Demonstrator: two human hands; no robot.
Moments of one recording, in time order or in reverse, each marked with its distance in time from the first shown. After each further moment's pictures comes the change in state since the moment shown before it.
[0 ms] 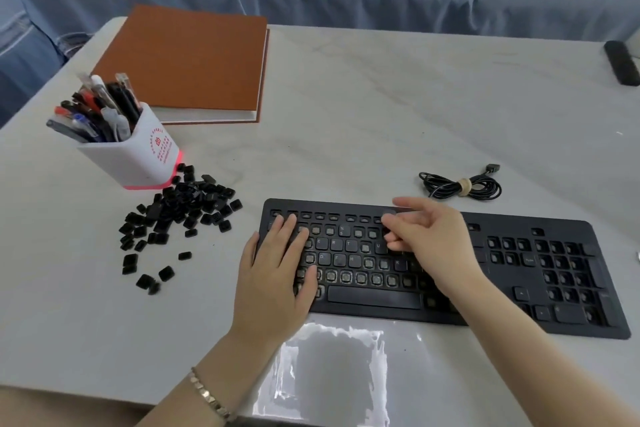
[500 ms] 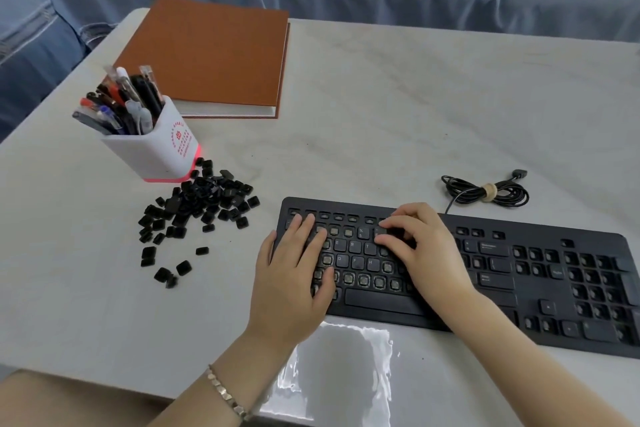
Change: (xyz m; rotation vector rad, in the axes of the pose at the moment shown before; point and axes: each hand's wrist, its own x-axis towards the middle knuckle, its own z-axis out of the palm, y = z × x) left_hand 0.000 -0.001 0.000 -0.020 -0.028 -0.035; right_hand 0.013 0.040 0.015 -0.650 -0.026 -0.562
